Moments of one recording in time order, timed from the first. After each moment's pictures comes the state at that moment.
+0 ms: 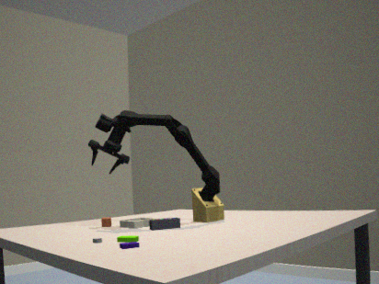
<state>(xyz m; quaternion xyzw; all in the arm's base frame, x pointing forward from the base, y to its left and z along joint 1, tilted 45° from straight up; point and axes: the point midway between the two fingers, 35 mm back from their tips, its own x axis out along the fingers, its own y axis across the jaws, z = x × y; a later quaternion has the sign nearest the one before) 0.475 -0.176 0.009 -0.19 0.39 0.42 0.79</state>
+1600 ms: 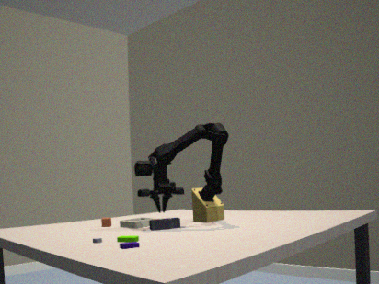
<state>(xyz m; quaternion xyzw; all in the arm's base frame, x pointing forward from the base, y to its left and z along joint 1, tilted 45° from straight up) 0.279 0.062 -0.001 -0.17 0.39 0.63 0.65</state>
